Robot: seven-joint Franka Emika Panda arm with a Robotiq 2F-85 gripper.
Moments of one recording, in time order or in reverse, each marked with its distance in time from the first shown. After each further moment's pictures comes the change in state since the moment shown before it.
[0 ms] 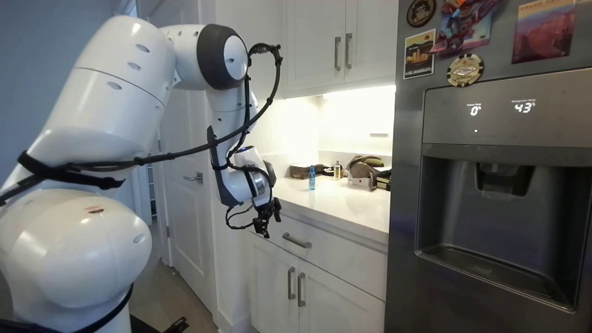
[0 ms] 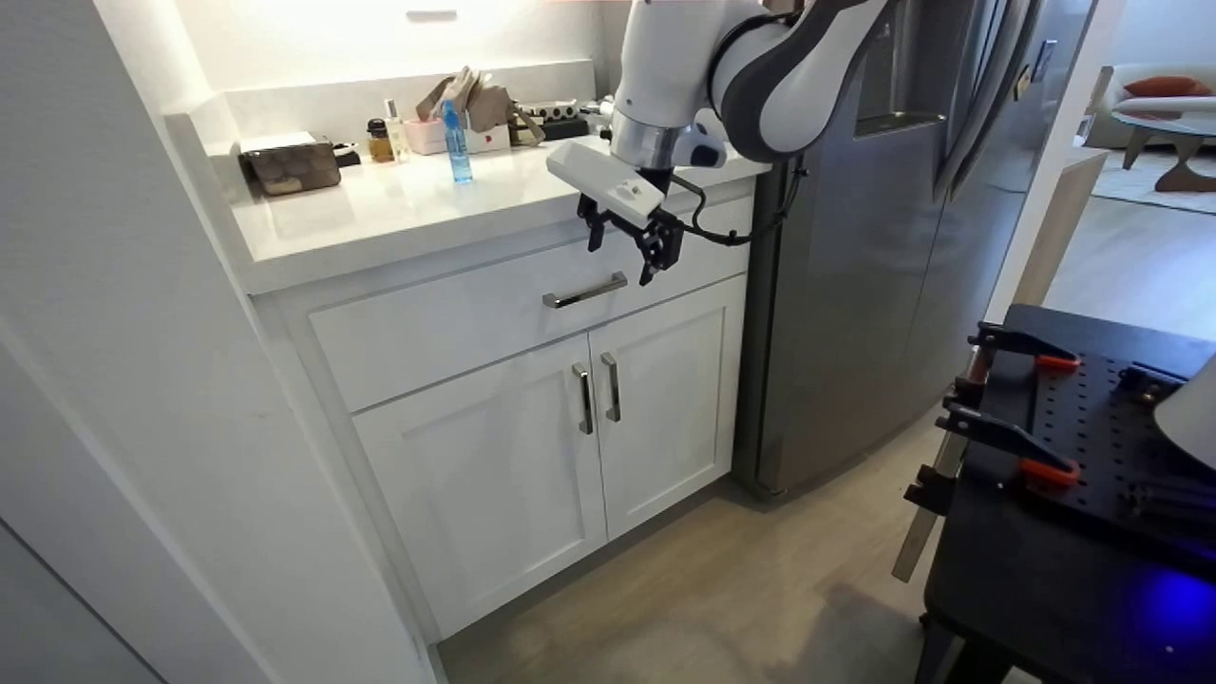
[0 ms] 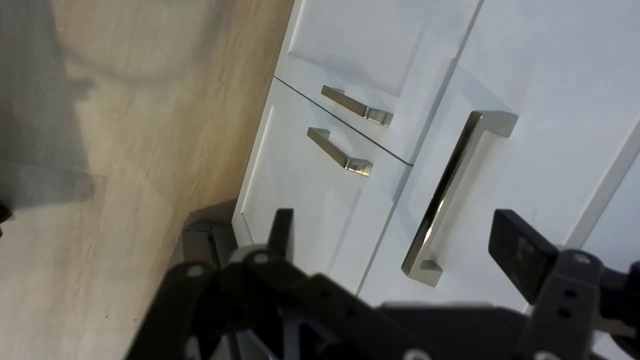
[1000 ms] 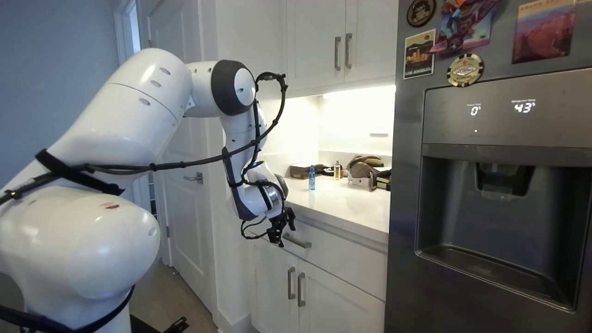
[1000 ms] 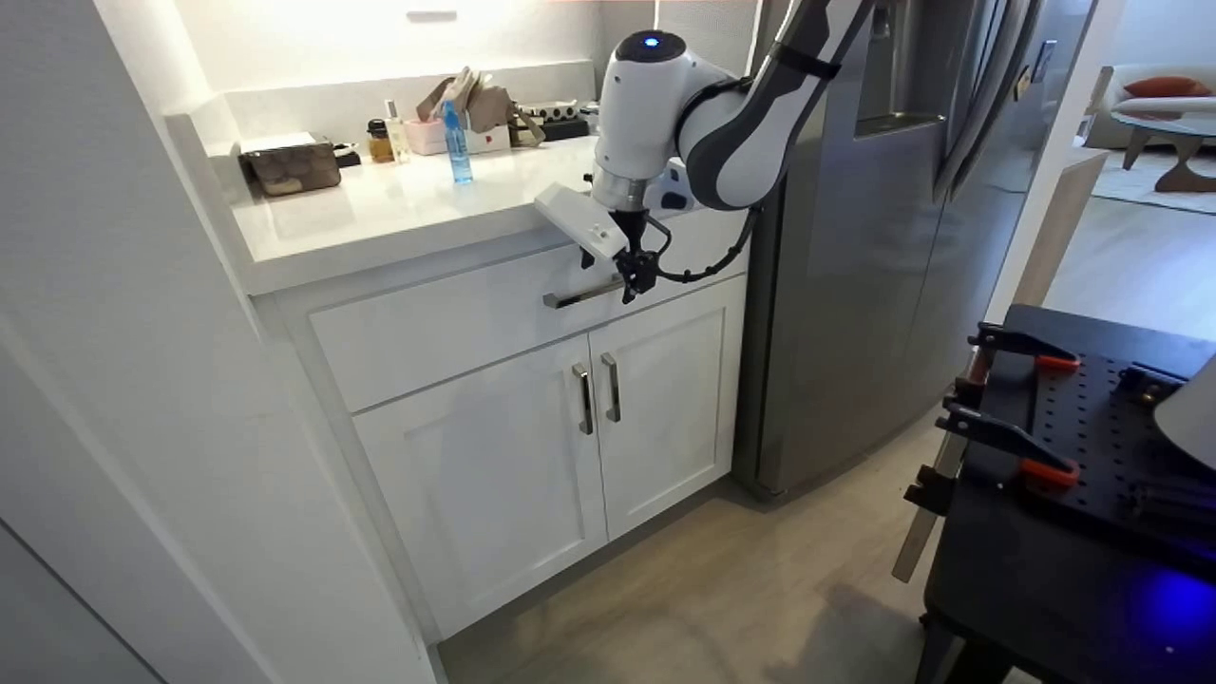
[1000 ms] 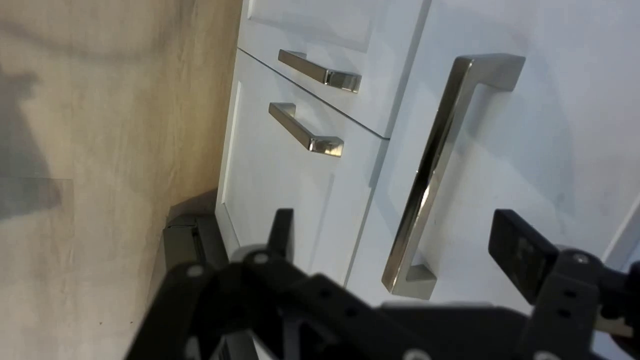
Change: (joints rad) arm 0.144 0.209 -0.200 0.206 -0.038 0.033 0.137
